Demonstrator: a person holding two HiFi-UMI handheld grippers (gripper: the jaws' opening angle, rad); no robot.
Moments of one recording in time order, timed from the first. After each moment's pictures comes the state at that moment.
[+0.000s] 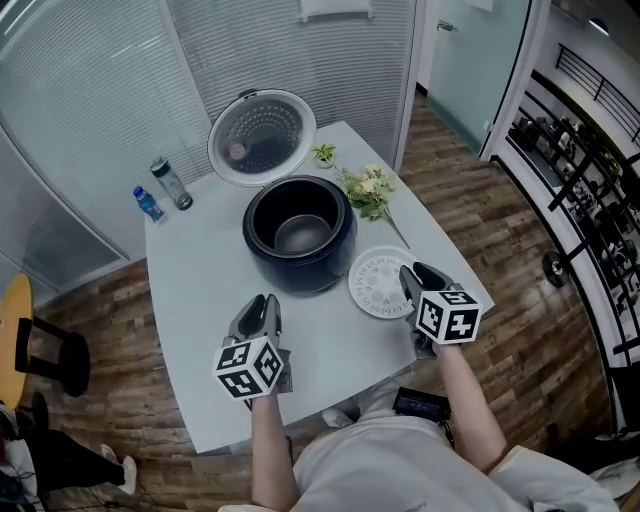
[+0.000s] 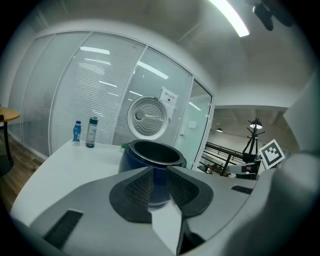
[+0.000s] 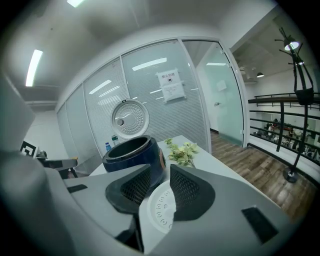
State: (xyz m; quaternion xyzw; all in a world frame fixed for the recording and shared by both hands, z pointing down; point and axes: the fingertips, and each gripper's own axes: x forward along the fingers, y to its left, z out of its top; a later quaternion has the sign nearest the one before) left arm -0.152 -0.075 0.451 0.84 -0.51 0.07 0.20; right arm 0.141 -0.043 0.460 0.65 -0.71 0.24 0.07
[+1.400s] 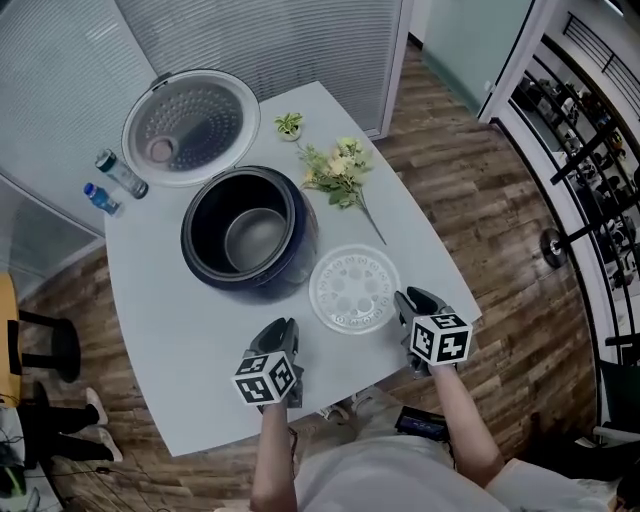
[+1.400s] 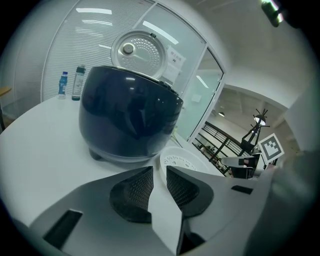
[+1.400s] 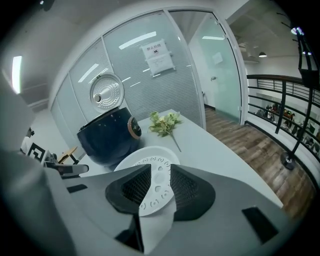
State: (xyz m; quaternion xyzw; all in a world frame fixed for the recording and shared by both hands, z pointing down) left arm -0.024 -0.077 0.609 0.81 -0.45 0.18 0.33; right arm 0.231 -0.050 0.592 0.62 -0.69 0.34 0.14
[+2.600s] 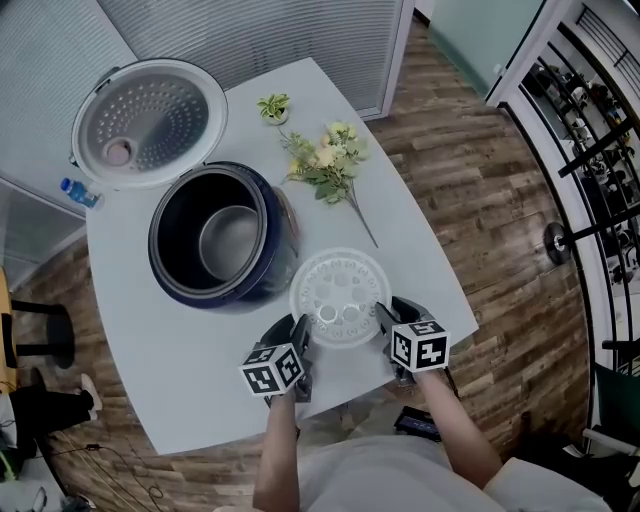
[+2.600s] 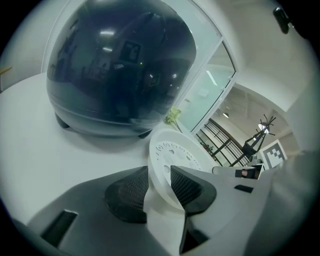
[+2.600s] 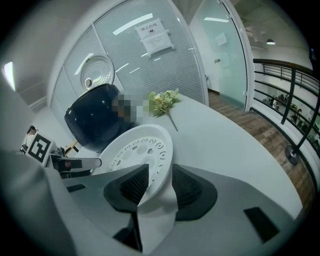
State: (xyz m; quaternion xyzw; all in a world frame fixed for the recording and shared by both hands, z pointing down) left arm 0.046 -0.091 0.678 0.78 -0.43 0.20 0.41; right arm 0.235 -0.064 0.667 0.57 -0.69 0.40 0.19
